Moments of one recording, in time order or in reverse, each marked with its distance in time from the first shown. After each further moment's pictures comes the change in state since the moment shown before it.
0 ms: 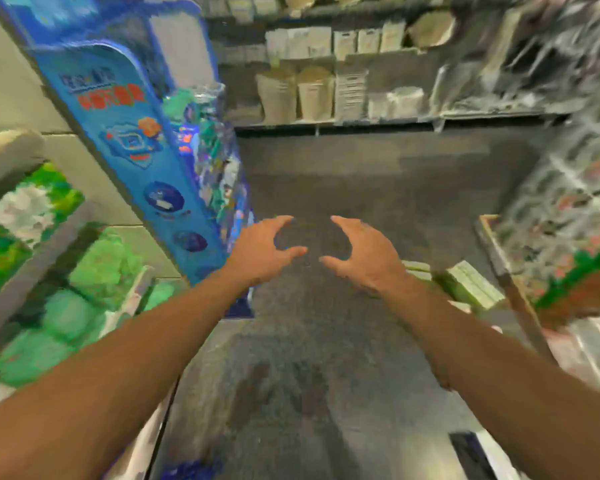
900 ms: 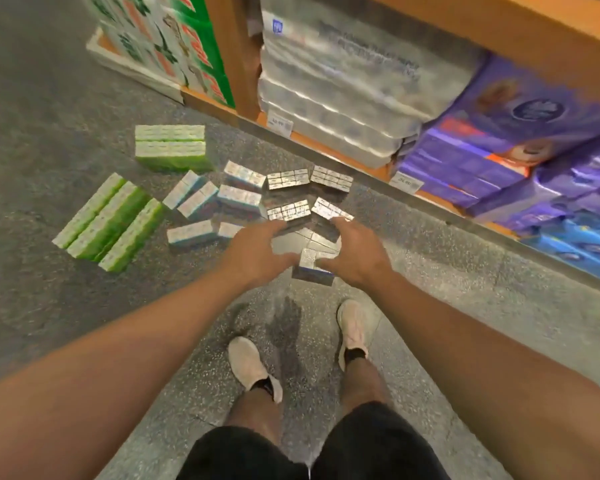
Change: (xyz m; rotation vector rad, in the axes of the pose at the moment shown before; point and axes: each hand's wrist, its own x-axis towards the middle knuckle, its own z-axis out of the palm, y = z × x) left_hand 0.041 0.363 0.582 0.118 -1.131 0.723; right_hand -0.361 0.484 0.065 0.186 0.079 1.455
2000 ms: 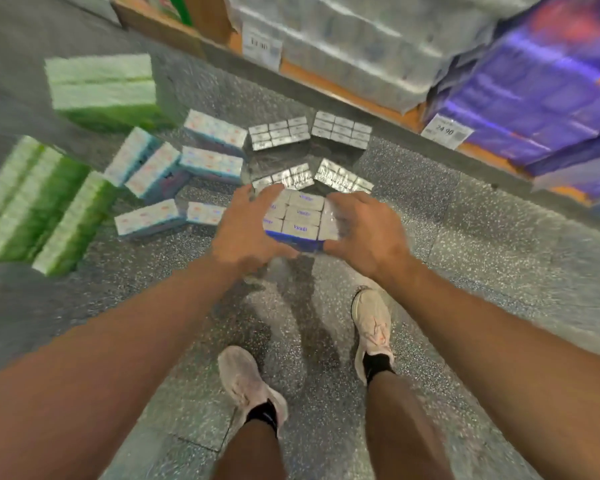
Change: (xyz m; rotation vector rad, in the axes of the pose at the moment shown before) left_hand 0.191 -0.114 0.131 -0.015 -0.044 -0.043; right_hand 0.154 0.074 0.135 -0.026 0.076 -0.080
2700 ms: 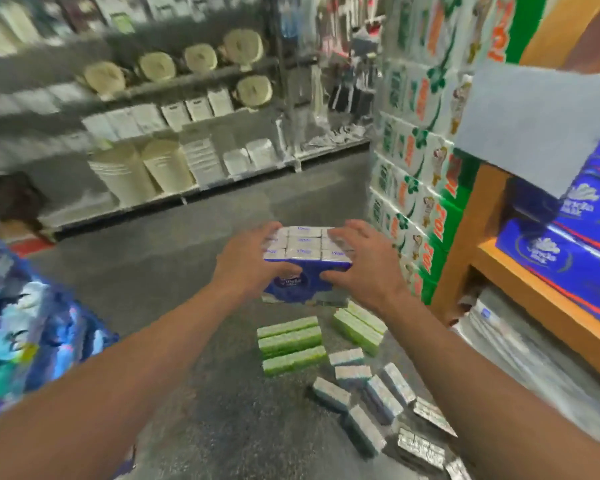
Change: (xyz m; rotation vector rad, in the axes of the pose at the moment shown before) left_hand -0.482 0.091 -0.462 -0.132 1.066 -0.335; right_hand -0.165 -0.474 -0.408 0.174 0.208 -1.011
